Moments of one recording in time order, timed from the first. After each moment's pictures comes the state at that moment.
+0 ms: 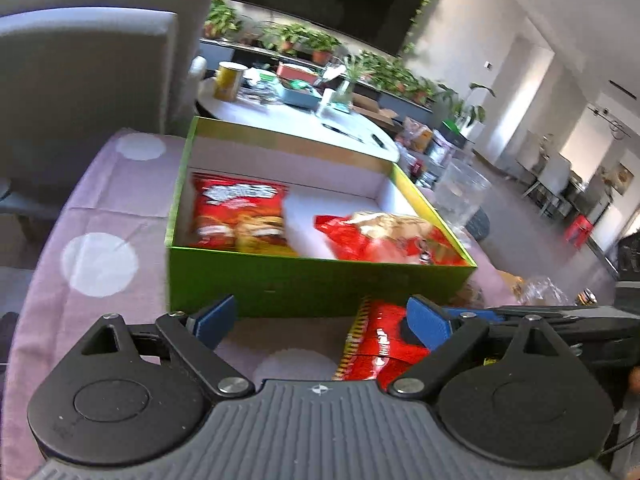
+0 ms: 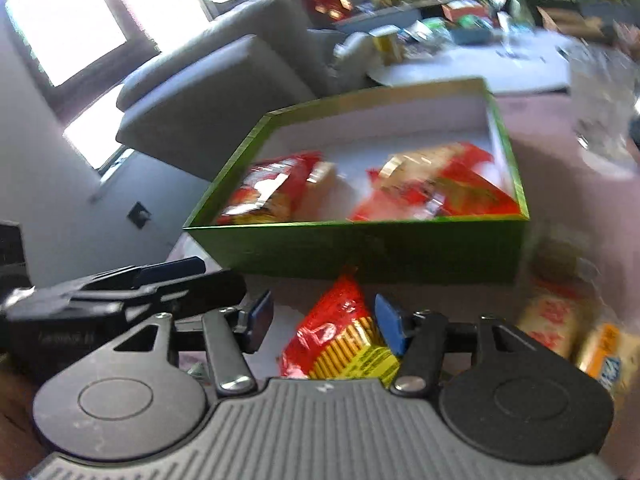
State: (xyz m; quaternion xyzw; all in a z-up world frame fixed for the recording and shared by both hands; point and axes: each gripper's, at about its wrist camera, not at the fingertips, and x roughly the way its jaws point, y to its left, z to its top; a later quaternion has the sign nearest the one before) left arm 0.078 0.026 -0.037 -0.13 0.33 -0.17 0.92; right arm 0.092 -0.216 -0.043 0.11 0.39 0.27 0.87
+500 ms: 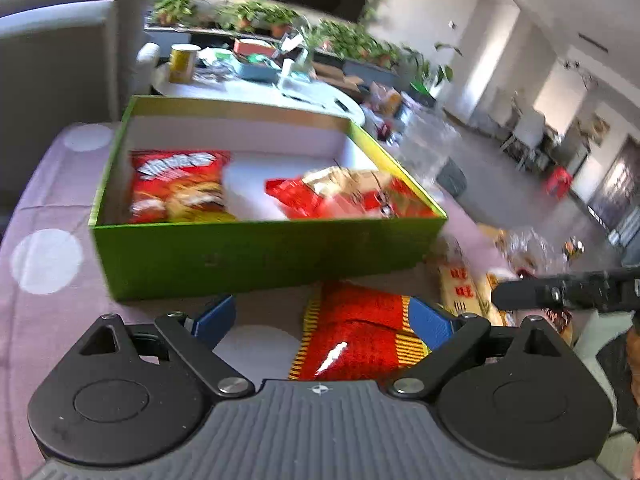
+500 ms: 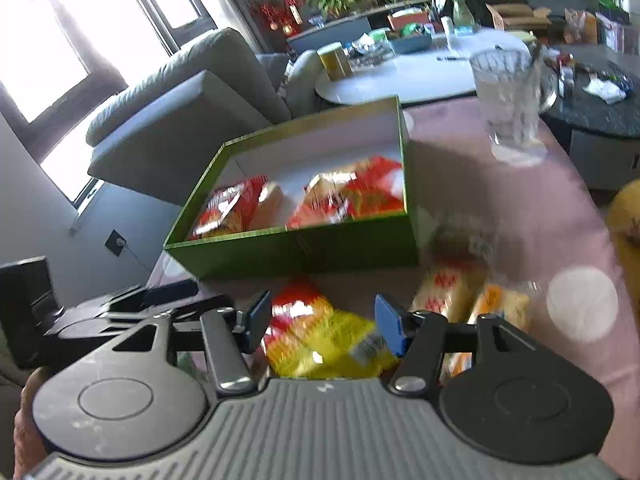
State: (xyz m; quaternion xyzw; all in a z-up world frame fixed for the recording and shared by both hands) left arm 0.086 -0.016 -0.053 -0.08 0.36 -0.23 0.90; right arm 0.058 -0.274 -0.018 0.14 0.41 0.19 0.88
